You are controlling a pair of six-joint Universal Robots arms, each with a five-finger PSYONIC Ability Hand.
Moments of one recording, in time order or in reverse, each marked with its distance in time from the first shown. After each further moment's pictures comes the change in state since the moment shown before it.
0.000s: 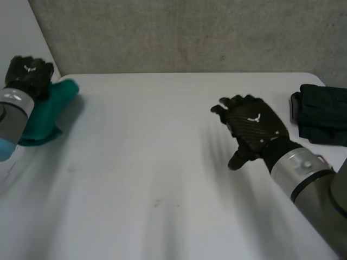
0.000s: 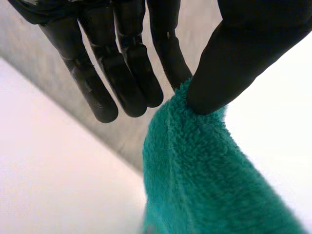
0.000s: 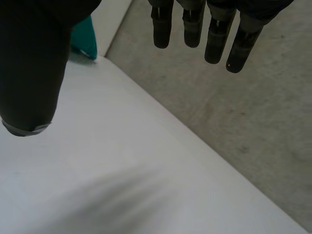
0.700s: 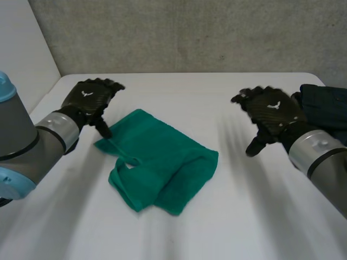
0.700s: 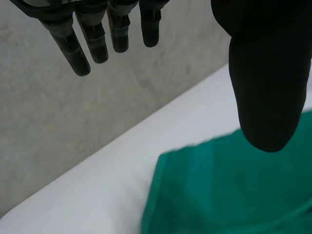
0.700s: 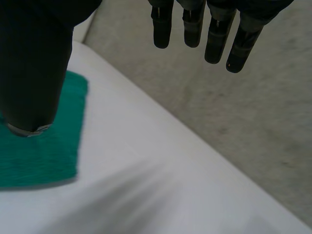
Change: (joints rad) left arm -0.232 0.139 -0.189 -0.162 0.059 -0.204; right arm -0.130 0.066 -0.077 0.051 -0.074 -0.004; left_hand -0.955 -0.991 -0.982 -0.994 -0.903; right_hand 0.000 0.000 0.000 0.000 0.000
